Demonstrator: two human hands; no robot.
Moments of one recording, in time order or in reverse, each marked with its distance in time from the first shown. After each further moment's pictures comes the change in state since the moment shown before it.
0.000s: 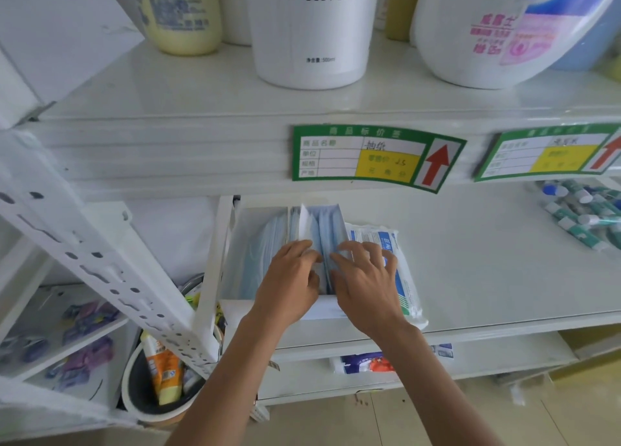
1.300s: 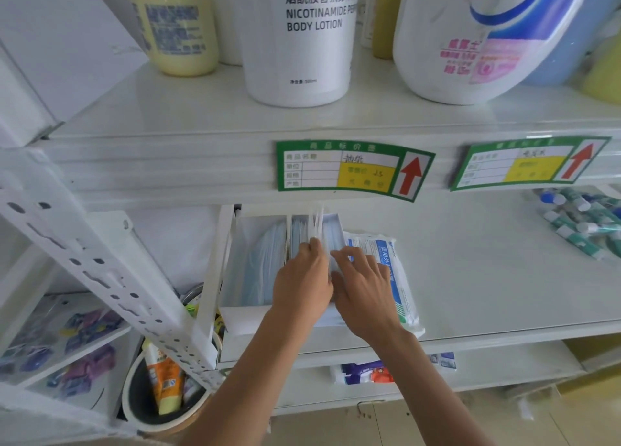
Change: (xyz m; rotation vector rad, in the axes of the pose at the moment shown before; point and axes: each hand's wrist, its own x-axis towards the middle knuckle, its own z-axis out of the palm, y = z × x) left_hand 0.014 0.055 -0.009 0.306 0.008 -0.161; right_hand 0.005 -0.002 -0.010 0.142 -0.136 0.090
